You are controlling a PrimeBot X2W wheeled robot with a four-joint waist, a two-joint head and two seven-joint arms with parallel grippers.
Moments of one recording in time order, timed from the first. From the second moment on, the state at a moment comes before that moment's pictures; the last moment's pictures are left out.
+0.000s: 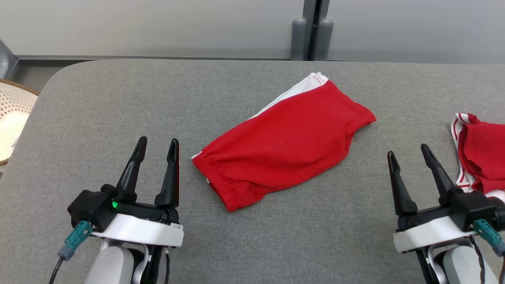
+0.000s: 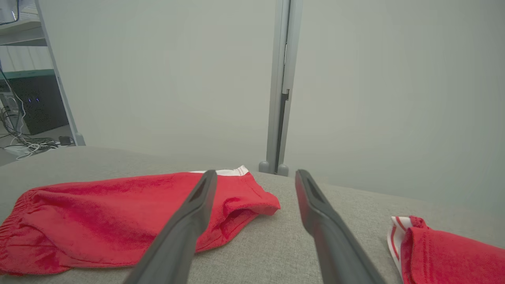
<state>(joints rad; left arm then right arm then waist) -0.17 0.05 -0.13 0.14 -0.36 -0.13 -0.26 -0.17 -0.17 0.12 0.21 0.10 0.13 -0.26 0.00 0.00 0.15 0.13</state>
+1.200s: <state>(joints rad) -0.27 0.05 -0.28 0.12 -0.44 -0.12 -0.26 -0.66 -0.06 -0.32 0.63 0.33 0.13 0.35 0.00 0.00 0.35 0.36</state>
